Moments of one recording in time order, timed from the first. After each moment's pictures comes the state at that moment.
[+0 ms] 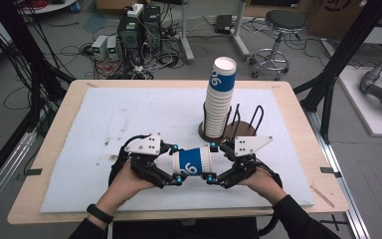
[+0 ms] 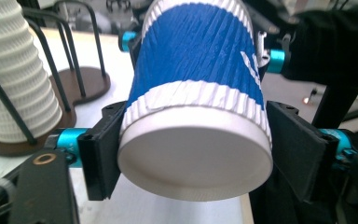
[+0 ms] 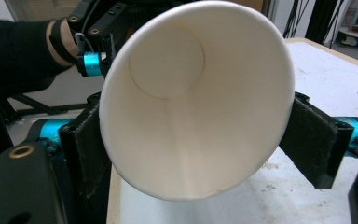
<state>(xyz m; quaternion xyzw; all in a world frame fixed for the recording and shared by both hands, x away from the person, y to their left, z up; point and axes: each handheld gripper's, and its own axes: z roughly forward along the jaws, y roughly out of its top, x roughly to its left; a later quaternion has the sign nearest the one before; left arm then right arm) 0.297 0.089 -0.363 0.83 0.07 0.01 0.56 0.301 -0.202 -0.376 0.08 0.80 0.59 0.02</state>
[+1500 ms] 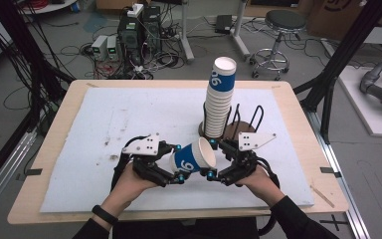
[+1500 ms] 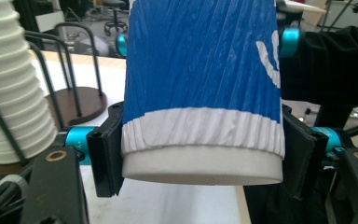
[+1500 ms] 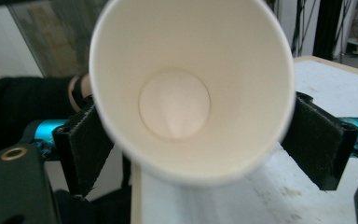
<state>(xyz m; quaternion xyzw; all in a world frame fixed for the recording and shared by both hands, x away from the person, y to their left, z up) 0.298 0.085 -0.374 0.79 0.06 0.01 0.61 0.301 -0.200 -0.370 0.11 0.76 0.65 -0.02</state>
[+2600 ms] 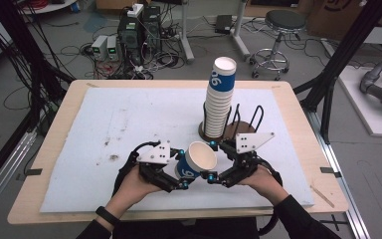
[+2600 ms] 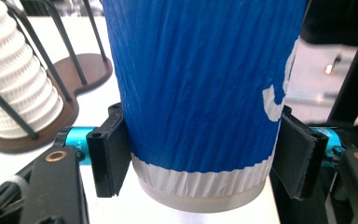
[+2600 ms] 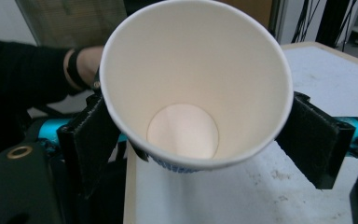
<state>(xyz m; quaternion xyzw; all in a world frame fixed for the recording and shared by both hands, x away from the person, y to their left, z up) 0.293 0.075 -0.381 0.83 0.05 0.04 0.56 0.301 -0.202 -0.364 0.08 0.79 0.61 0.00</state>
